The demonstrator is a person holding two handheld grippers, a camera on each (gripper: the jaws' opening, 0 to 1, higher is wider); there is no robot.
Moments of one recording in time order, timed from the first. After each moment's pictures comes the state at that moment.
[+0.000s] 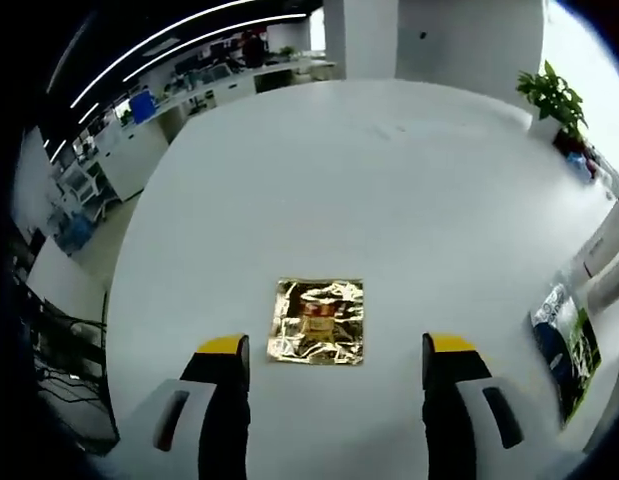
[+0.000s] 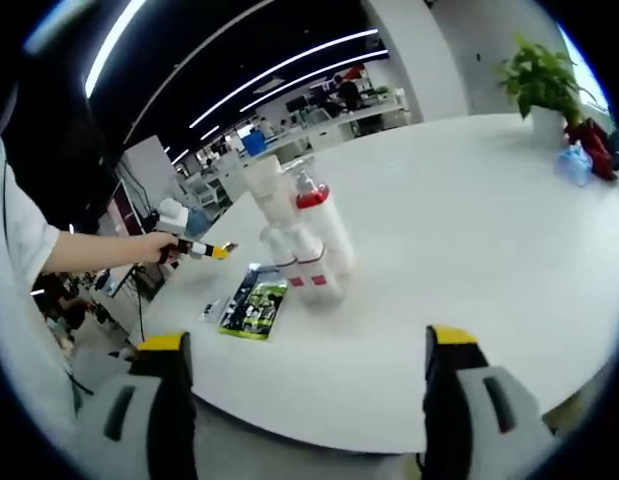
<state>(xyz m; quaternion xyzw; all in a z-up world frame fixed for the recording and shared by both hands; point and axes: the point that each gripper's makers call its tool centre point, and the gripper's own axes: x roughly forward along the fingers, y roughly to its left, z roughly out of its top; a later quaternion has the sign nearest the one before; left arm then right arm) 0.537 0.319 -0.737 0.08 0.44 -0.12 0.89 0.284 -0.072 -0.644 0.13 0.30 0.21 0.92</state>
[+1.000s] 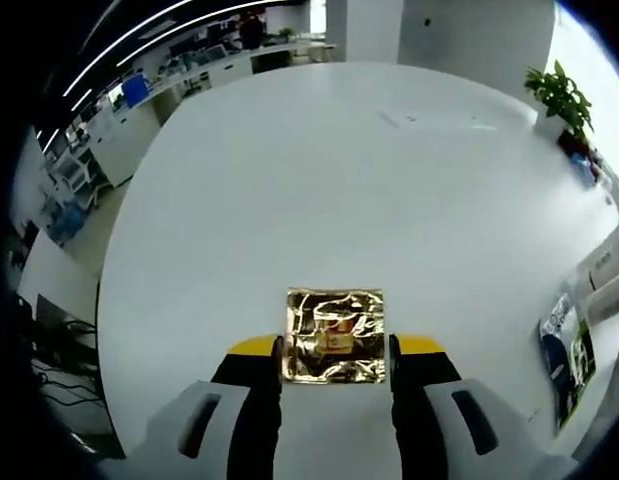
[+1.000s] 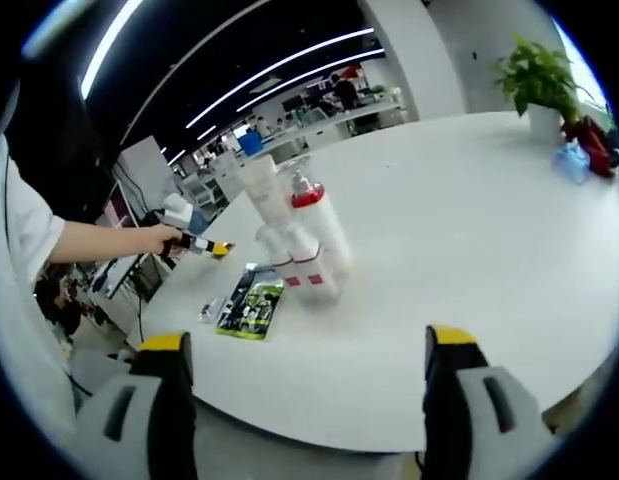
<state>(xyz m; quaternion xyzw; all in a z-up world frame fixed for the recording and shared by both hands) 0.545 0.316 -0.744 0.06 0.47 -0.13 0.87 0.285 -0.074 -0.647 0.13 0.30 0.20 0.92</state>
